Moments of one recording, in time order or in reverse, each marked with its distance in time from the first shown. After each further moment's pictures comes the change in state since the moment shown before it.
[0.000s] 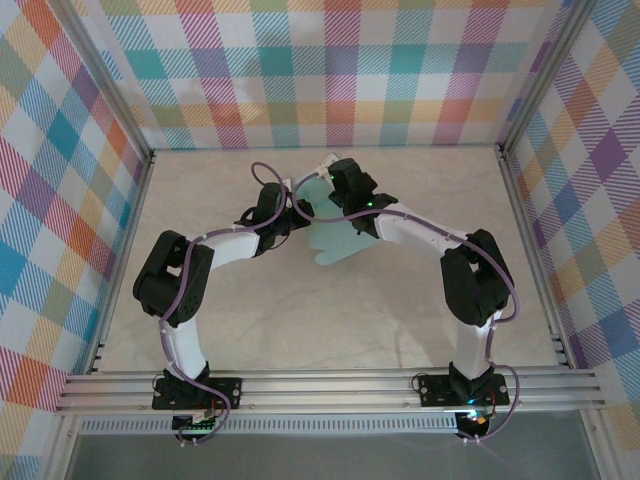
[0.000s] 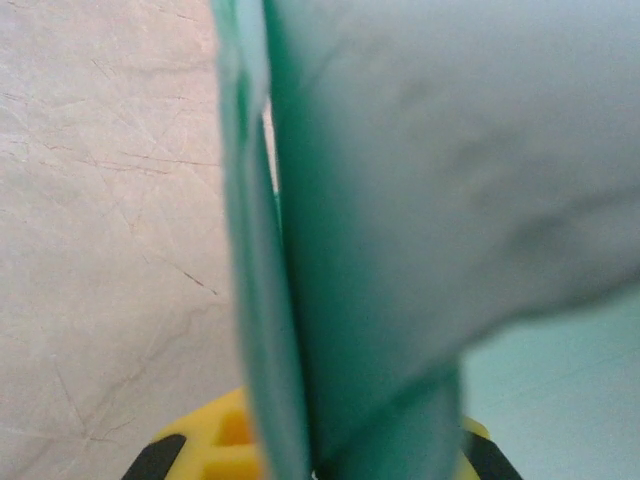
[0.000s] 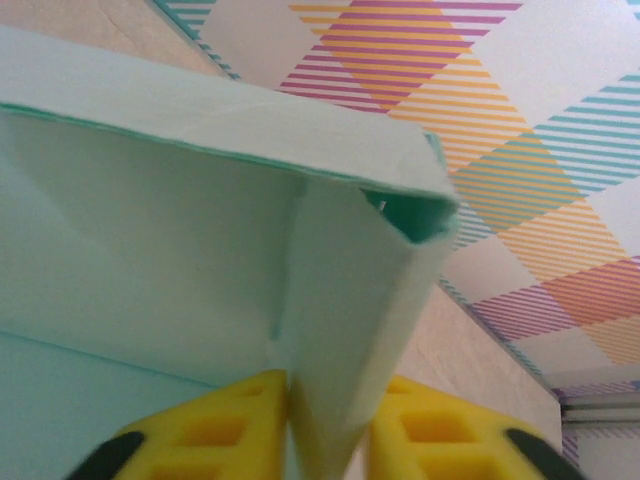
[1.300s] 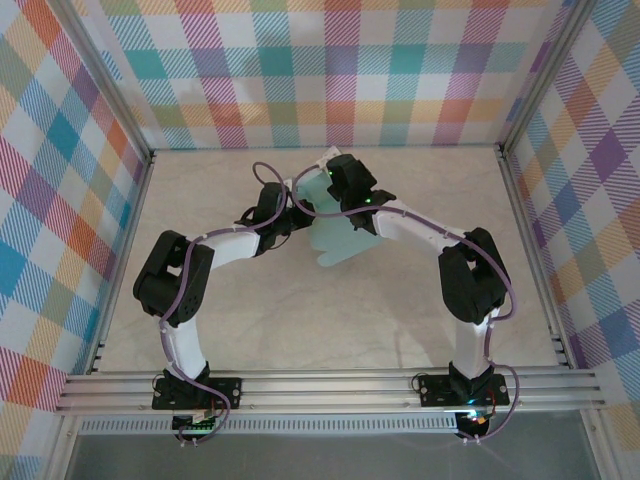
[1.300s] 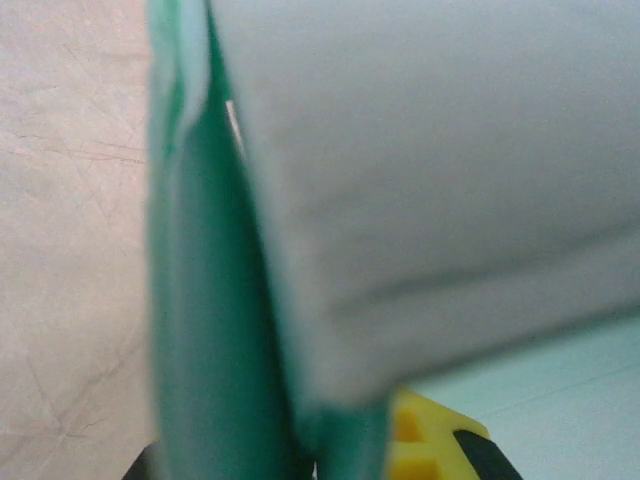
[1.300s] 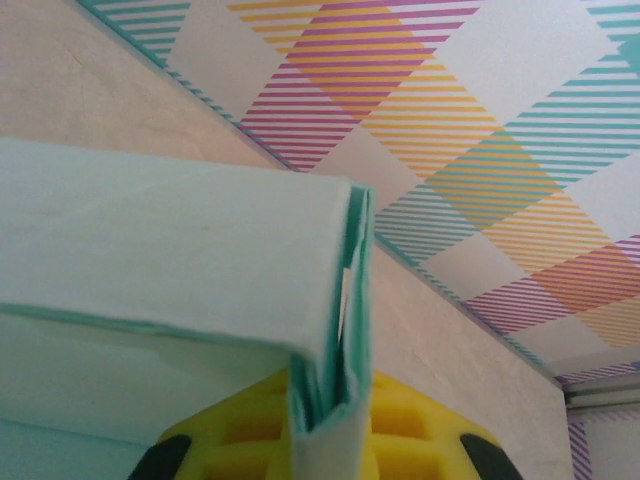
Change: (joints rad) left arm -0.001 0.001 0.006 0.000 0.027 -0.001; right arm -0.001 0.024 0.043 0.010 0.039 0.059
